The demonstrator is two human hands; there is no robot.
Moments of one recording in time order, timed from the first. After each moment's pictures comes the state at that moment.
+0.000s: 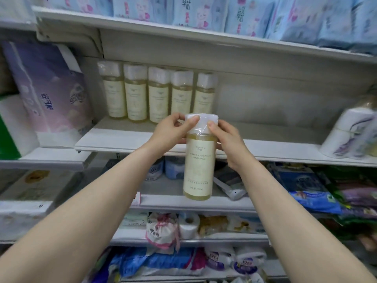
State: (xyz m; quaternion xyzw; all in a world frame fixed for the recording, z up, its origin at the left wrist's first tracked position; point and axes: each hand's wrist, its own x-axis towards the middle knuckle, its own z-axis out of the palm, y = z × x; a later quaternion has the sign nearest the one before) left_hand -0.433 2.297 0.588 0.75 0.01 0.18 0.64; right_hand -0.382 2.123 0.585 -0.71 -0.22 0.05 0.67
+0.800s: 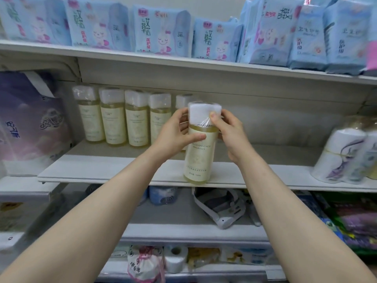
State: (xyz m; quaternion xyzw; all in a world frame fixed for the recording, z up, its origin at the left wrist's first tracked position) left_hand -0.348 2.237 0.631 0.76 -0.08 0.23 0.60; right_hand -0.283 2.083 0.641 -0.66 -0.25 -0.03 0.71
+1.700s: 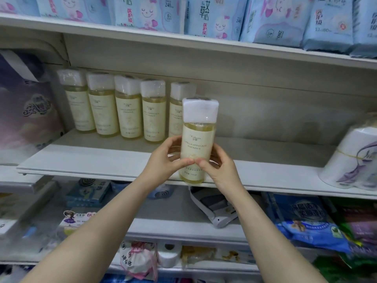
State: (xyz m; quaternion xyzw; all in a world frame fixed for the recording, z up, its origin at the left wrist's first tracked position) left_hand -0.336 2.233 0.540 0.76 -0.03 0.24 0.60; right_hand -0.273 2.058 0.533 -0.70 -0.28 0.03 0.66
